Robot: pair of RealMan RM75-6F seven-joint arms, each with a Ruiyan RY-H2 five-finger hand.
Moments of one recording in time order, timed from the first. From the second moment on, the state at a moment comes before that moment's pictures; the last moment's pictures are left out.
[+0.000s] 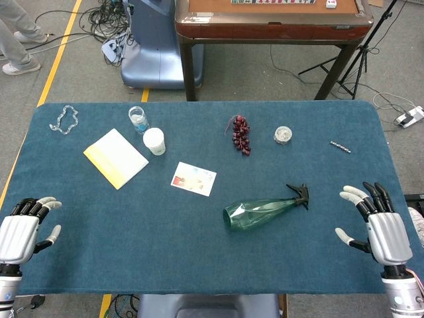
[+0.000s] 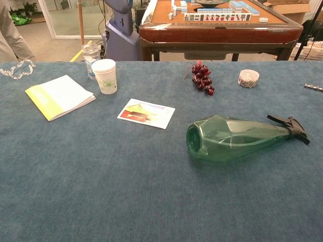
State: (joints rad) left arm -0.15 -1.08 -0.06 -1.70 1.51 1.47 0.18; right arm 0.07 -1.07 0.07 -1.85 -1.58 1.54 -0.04
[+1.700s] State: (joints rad) left arm -0.12 -1.09 -0.04 -1.68 1.51 1.49 0.14; right arm 0.52 -1.38 0.13 -1.73 -1.44 0.96 -0.25
